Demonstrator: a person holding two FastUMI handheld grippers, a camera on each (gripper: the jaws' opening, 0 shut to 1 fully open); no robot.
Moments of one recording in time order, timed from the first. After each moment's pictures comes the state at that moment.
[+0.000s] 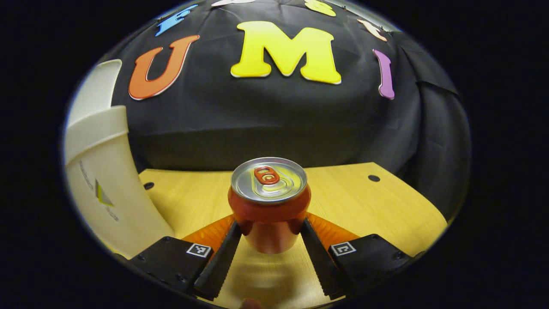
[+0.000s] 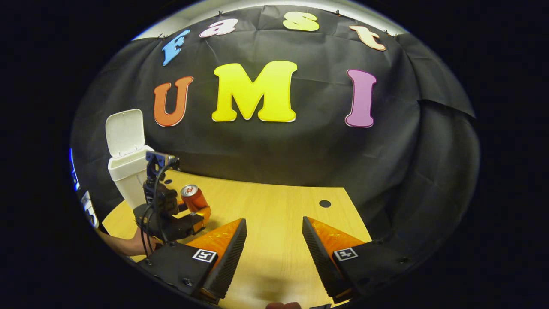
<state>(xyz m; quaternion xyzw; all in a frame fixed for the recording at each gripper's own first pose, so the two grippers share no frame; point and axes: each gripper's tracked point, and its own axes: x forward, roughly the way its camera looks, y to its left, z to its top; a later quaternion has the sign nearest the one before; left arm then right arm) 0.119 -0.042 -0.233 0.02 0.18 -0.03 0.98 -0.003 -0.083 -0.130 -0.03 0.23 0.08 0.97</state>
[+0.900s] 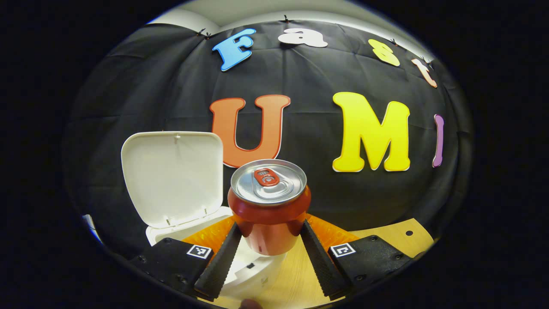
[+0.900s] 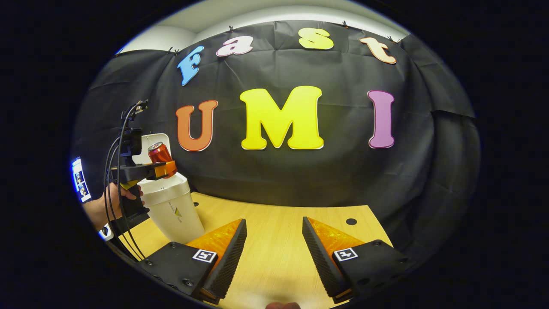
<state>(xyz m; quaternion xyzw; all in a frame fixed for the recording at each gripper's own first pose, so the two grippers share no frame) 0.099 0.180 -0.050 0.00 0.09 0.16 0.98 -0.009 0.001 -0.085 0.01 0.17 0.15 0.97</state>
